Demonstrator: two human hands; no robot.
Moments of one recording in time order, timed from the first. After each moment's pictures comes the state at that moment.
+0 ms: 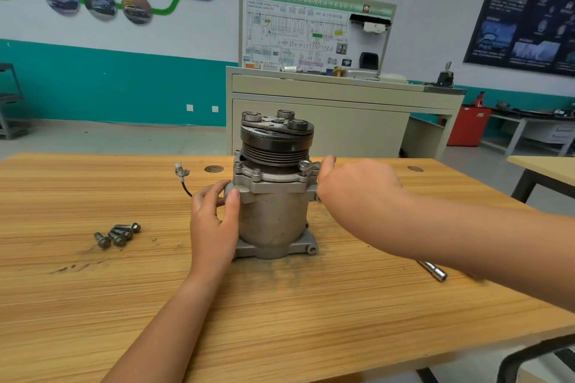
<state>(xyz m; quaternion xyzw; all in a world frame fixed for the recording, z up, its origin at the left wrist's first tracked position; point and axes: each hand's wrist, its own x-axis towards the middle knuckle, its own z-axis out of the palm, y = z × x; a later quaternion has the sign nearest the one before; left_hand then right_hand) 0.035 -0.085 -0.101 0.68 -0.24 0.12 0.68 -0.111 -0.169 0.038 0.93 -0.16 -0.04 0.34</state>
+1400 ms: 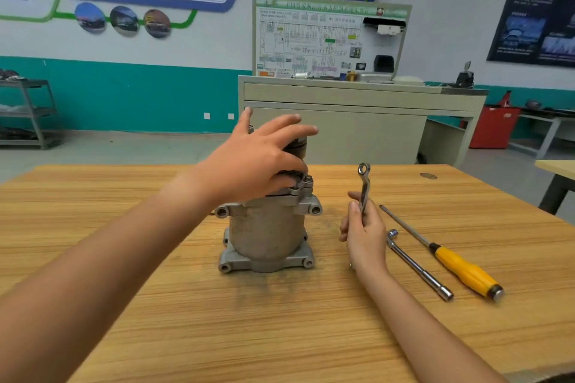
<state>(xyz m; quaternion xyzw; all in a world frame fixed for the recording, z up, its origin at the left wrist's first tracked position) 0.025 -0.101 0.038 0.72 -0.63 0.30 0.02 -0.071 -0.270 -0.097 0.67 -0.20 0.50 -0.51</state>
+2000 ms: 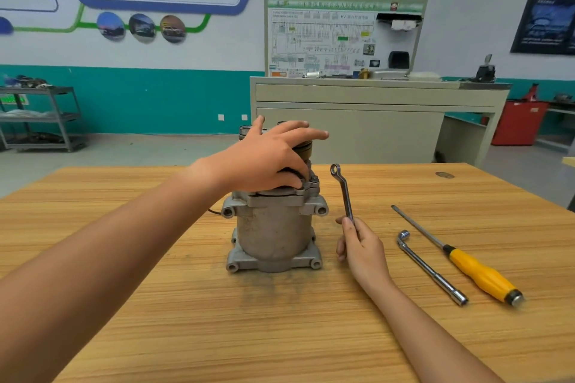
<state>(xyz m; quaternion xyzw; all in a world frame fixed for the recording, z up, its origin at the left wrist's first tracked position) 0.036 -0.115 0.045 0.74 -0.65 0.19 0.00 -0.076 -0.269 -0.118 0.75 -0.20 0.36 -0.51</state>
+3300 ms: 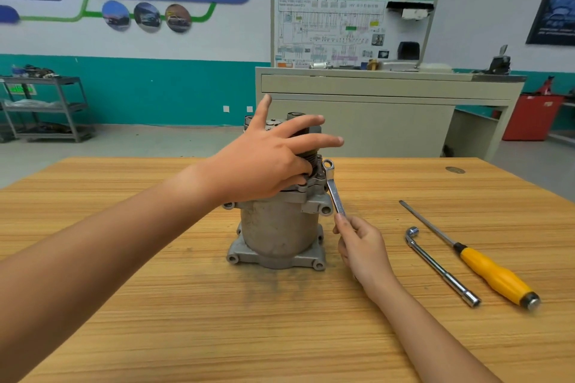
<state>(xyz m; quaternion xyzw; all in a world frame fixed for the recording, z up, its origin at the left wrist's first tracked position) 0.031 -0.103 0.032 0.63 -0.67 0.39 -0.05 -0.080 -0.252 -0.104 0.73 -0.19 0.31 -0.59</state>
